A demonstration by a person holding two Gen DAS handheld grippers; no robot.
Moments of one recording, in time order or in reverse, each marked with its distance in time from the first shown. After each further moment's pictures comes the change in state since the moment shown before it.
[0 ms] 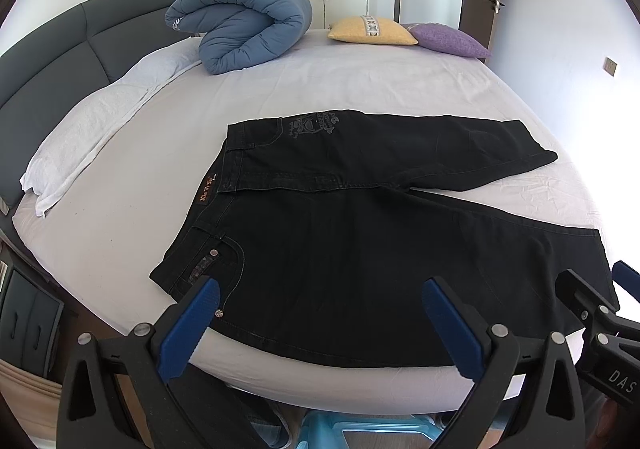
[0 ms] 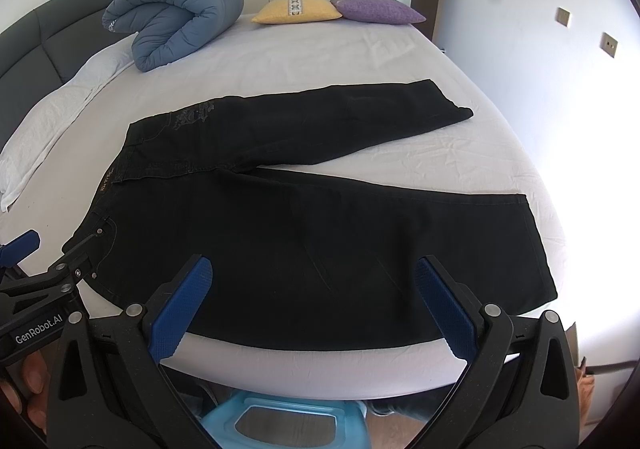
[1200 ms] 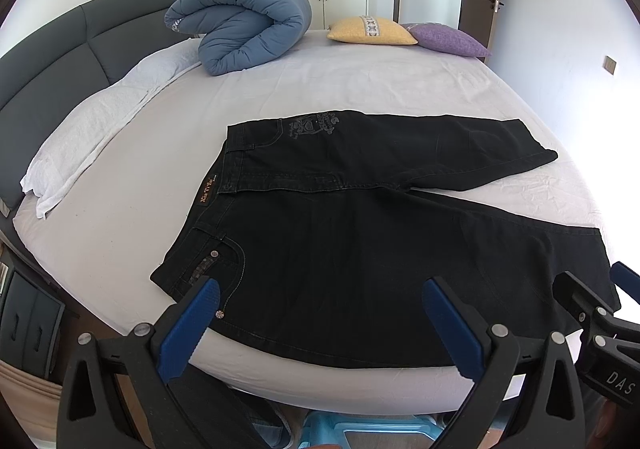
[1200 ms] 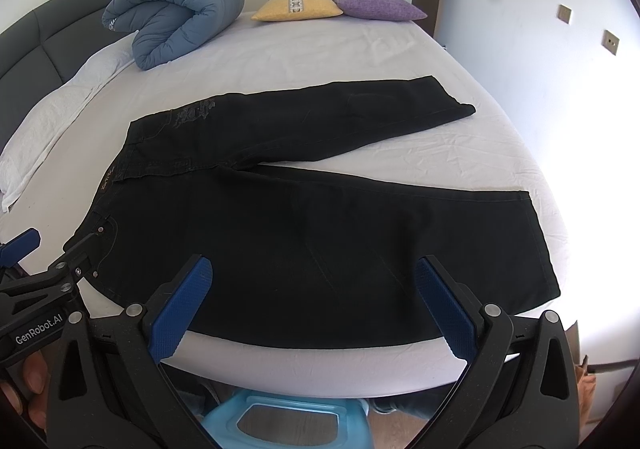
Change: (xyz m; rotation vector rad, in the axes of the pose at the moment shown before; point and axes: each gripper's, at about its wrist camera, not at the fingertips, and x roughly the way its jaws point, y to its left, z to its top) left arm 0.000 0.001 -0.001 0.001 0.000 0.000; right arm 0.003 0.001 -0.006 0.004 0.008 0.003
